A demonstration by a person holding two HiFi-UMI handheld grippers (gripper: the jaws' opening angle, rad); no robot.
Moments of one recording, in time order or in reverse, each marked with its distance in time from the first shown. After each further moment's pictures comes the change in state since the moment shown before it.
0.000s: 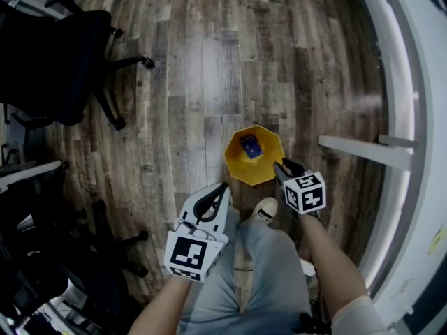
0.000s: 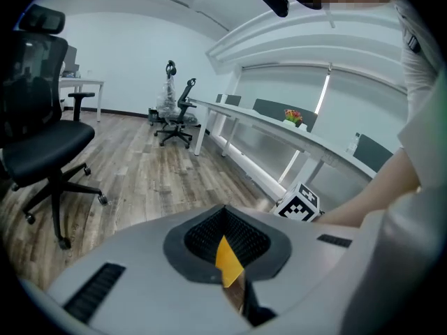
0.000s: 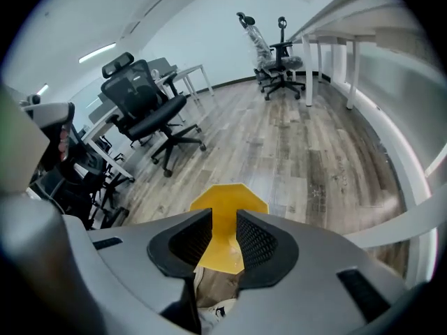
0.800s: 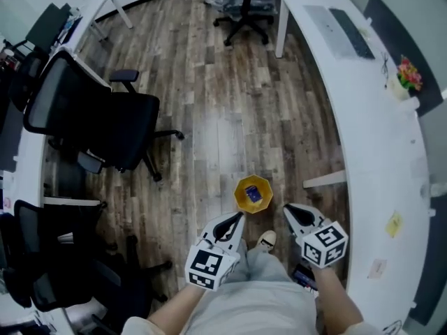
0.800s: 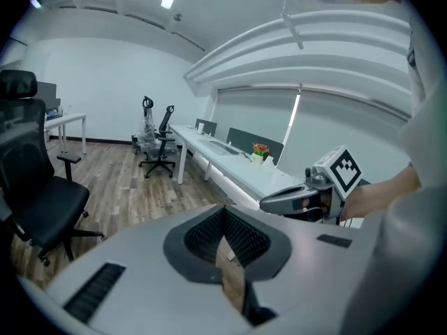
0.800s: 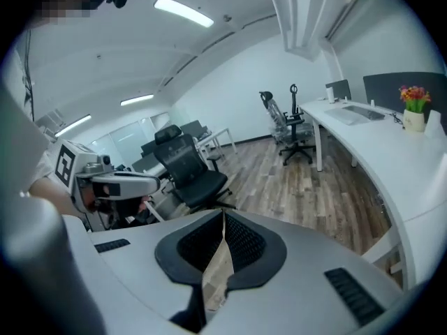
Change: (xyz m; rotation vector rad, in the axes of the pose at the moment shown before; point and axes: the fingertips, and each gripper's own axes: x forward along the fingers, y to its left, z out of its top) left arm -0.185 -0.154 0.206 0.126 -0.093 -0.085; right arm -0.400 0.154 0.175 -0.053 -0.414 0.149
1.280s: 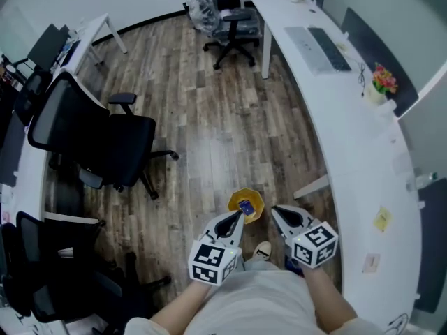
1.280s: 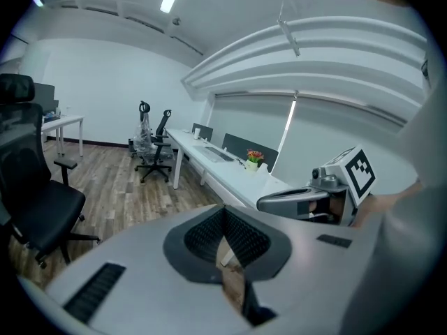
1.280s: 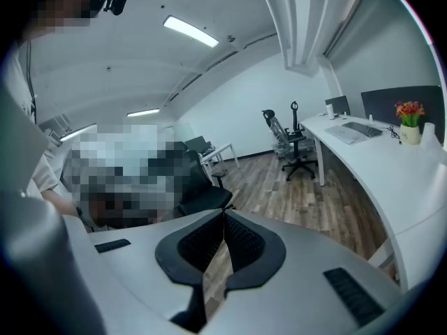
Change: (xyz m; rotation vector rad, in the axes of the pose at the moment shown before) left arm -0.011 -0.040 0.035 -0.002 -0.031 -0.016; right arm -0.042 0.037 0.039 -0.009 -0.125 0.017
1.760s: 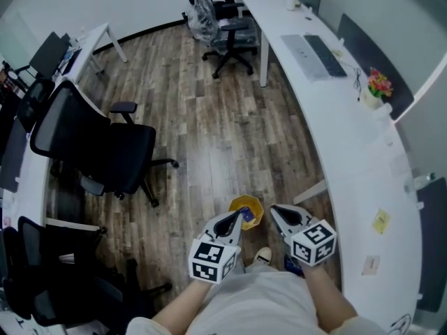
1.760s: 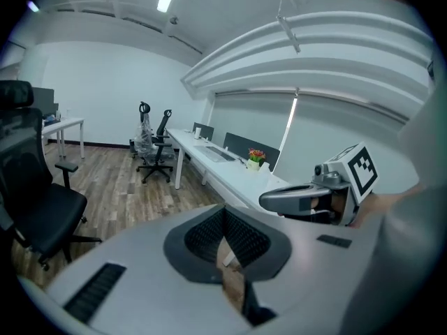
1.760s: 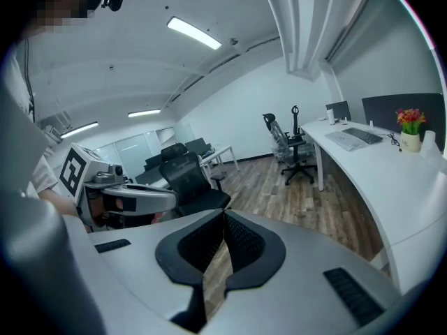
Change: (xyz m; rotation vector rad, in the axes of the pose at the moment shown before) left arm 0.005 0.001 0.010 0.019 0.007 0.009; right arm -0.002 -0.007 0.015 -0.025 -0.019 -0.009
